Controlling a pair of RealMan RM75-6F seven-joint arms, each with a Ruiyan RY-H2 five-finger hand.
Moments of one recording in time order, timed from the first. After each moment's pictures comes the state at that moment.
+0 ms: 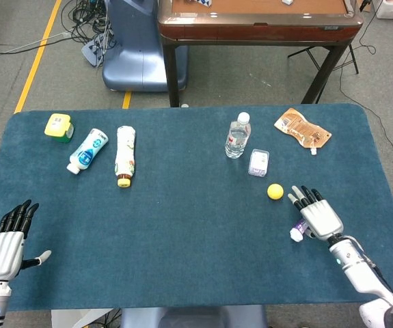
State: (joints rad) left arm -0.11 -1.18 -0.05 -1.72 1.45 1.48 0.17; right arm 0.41 -1.46 -0.01 -1.07 -1.54 1.08 -0.24
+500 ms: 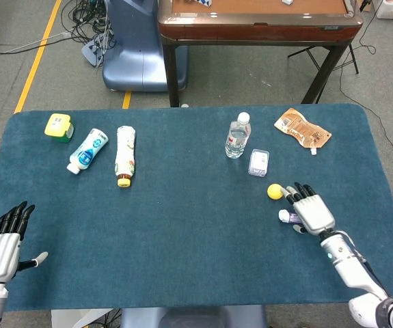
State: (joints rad) left arm -0.10 -1.17 -0.05 -1.72 1.44 1.48 0.17; right arm 0.42 -1.43 0.03 -1.18 -1.48 1.07 -0.21
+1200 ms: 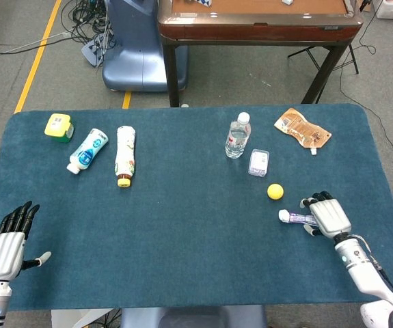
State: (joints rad) left arm -0.11 -1.17 -0.05 -1.73 1.43 1.46 0.19; right arm 0.39 -1.39 0.02 -1.19 -1.42 1.04 -0.12
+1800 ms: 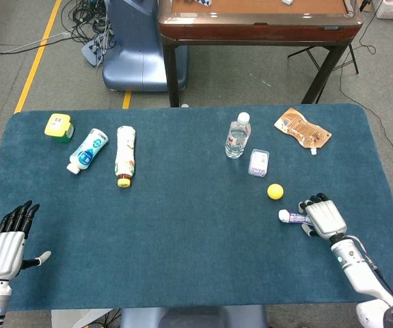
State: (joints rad) left arm -0.11 -1.18 -0.05 -1.72 1.44 1.46 0.18; right arm 0.40 -1.42 0.01 -1.16 -1.41 1.03 -0.17
